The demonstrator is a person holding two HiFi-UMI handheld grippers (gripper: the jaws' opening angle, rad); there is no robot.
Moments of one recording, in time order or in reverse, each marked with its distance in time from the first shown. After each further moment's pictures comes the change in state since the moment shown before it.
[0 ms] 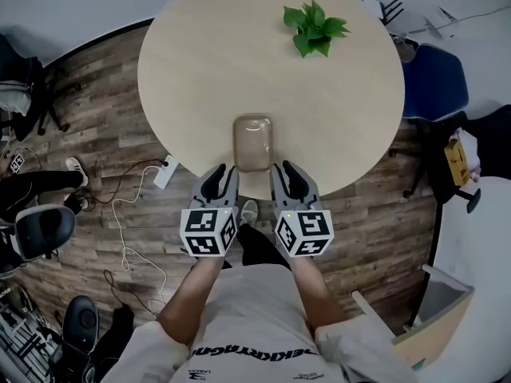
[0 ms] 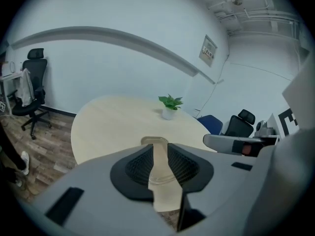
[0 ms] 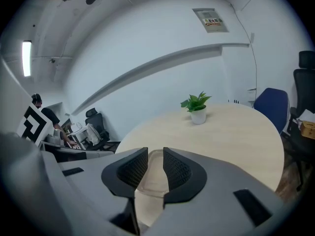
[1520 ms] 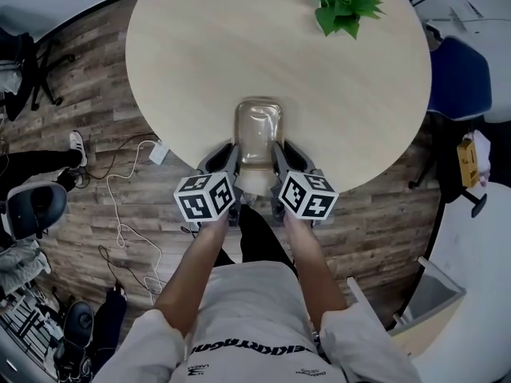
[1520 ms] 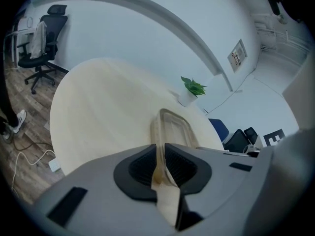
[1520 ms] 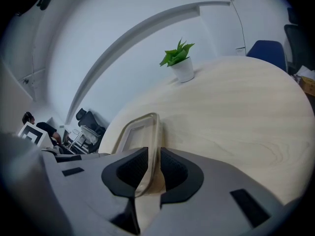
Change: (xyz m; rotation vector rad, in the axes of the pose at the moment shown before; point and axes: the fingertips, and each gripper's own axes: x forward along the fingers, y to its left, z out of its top) left arm 0.095 0.048 -0.077 -0.320 0.148 -0.014; right arm 0.098 -0.057 -0.101 0.275 0.243 0.000
